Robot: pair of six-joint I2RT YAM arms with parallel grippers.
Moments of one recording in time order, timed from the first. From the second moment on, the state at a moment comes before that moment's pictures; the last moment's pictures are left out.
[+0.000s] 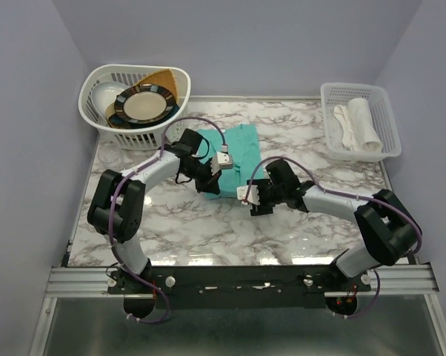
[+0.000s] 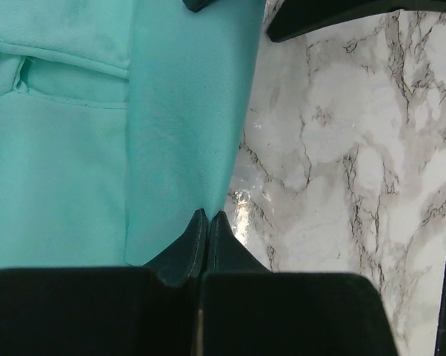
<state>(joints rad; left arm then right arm) -0.42 1.74 1.16 -0.59 0.81 0.76 0.64 1.51 0.73 -0.07 -0.43 -1.07</state>
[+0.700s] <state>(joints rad) -0.38 1.31 0.75 -0.36 0.71 0.76 0.63 1.67 0.91 -0.10 -0.30 -1.00</state>
